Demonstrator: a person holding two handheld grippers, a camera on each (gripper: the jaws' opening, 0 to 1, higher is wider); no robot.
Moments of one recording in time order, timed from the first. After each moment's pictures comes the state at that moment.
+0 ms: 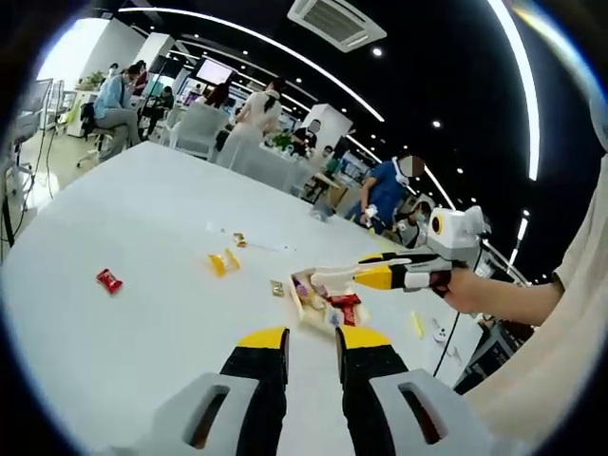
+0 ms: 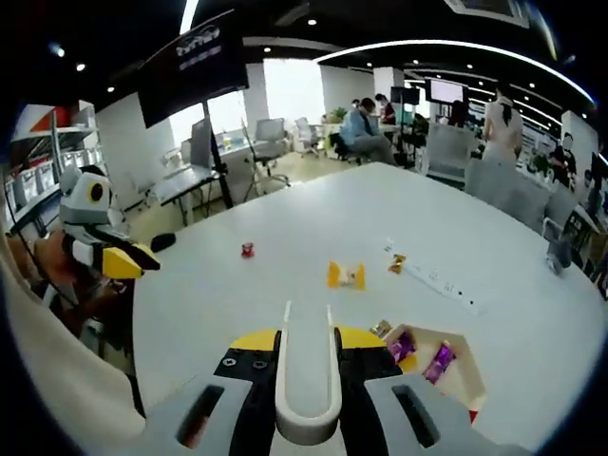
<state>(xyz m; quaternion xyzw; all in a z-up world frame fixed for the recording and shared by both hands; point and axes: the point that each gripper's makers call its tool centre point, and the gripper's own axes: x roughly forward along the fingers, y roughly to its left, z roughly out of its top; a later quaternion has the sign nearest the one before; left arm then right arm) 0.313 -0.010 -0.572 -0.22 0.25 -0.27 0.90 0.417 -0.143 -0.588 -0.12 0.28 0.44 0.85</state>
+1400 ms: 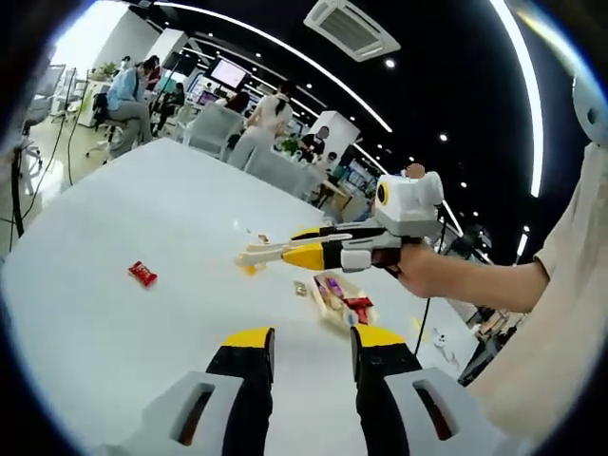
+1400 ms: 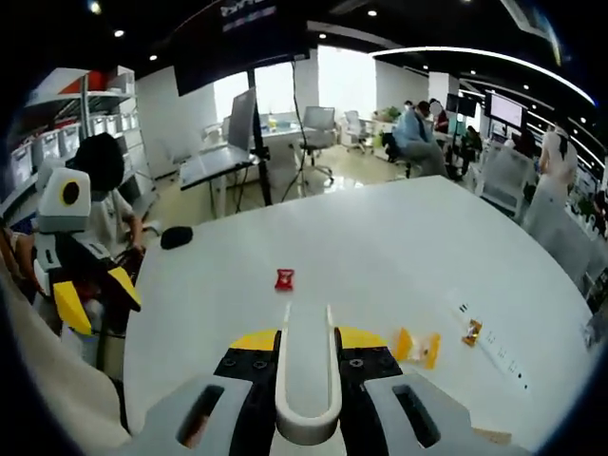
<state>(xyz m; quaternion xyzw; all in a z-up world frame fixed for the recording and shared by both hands) 0.302 0.054 -0.585 -0.25 0.25 -0.25 0.90 0.439 0.025 -0.613 -0.16 0.27 0.52 0.80</state>
